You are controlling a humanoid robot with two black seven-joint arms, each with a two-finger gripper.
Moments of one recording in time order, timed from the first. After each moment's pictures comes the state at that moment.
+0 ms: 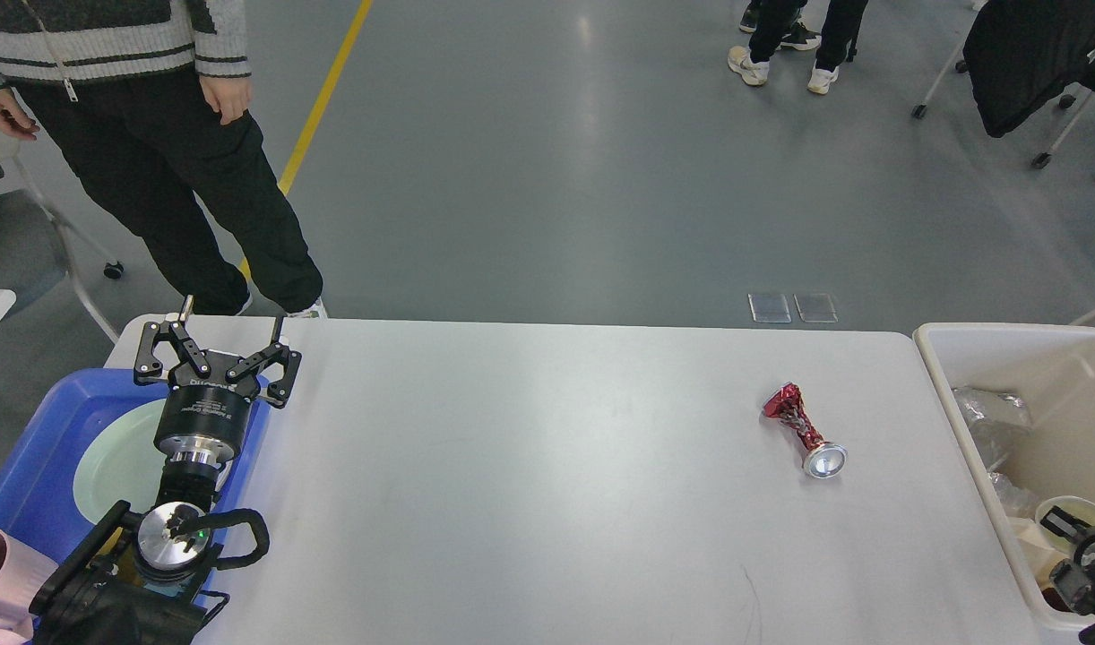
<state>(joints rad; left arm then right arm) -0.32 0.11 -1.37 -0.77 0.06 -0.52 -0.26 0.55 -0.37 -1.03 0.09 0.19 -0.07 -0.10</state>
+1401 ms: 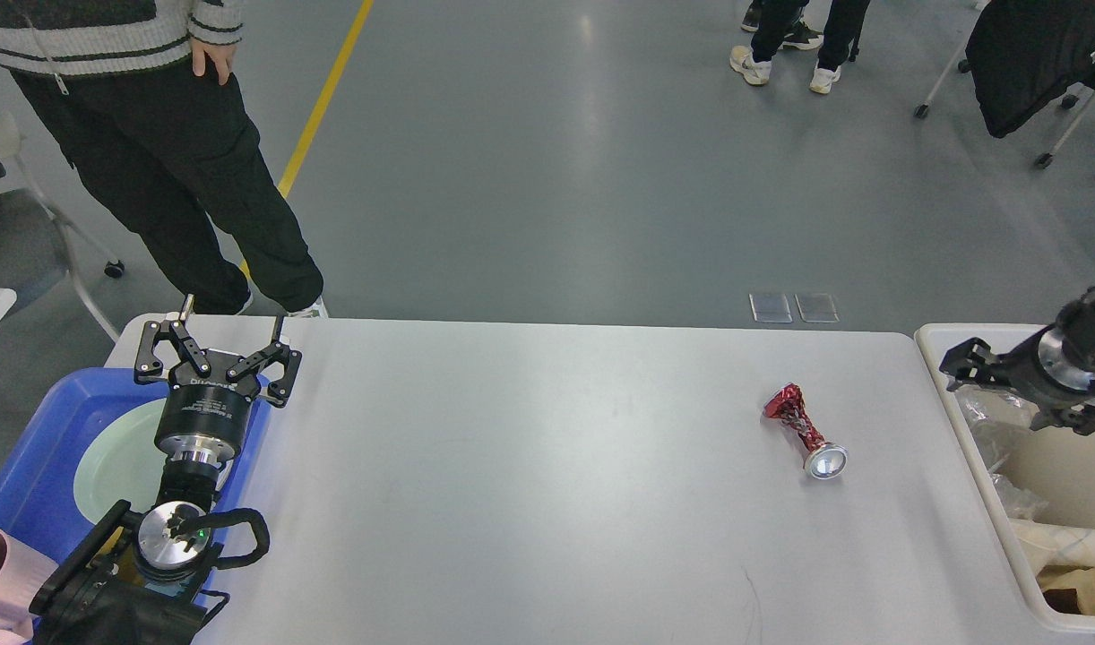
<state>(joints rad) -0.32 0.11 -1.37 -0.77 0.06 -0.52 -0.26 1.22 -0.41 -1.19 0.26 0.07 0.80 -0.12</state>
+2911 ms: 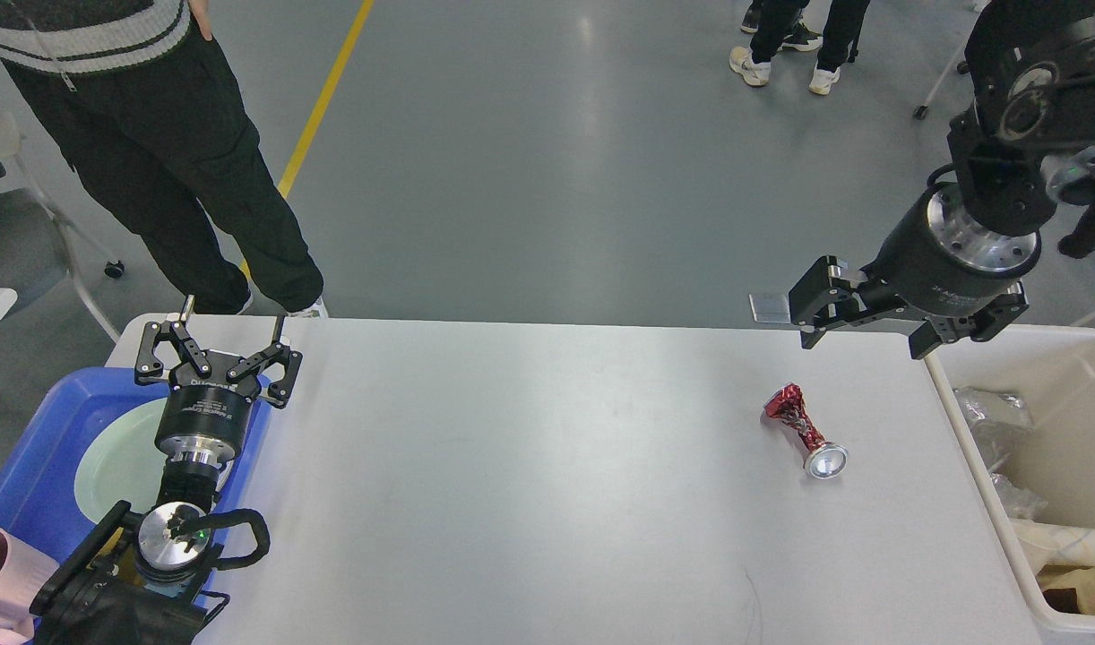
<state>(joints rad) -0.32 0.11 -1.37 -0.77 0.06 -0.52 -0.26 2.30 -0.39 -1.21 1.52 0.02 0.62 -0.31</state>
